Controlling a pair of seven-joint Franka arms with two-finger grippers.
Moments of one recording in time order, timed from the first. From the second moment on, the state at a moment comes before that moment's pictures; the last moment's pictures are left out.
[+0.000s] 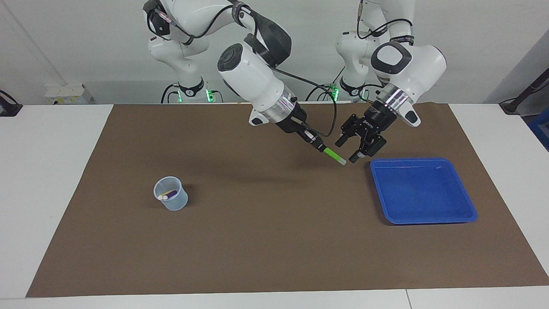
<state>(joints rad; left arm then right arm) -0.22 -0.08 -0.07 -2.10 -1.01 2.45 -1.26 0.37 0.46 0.25 -1.30 0.48 2.19 1.46</state>
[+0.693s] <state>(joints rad) -0.23 -0.07 -0.07 -2.12 -1.01 2.47 -1.26 0.39 0.46 0.25 -1.30 0.48 2.19 1.47</state>
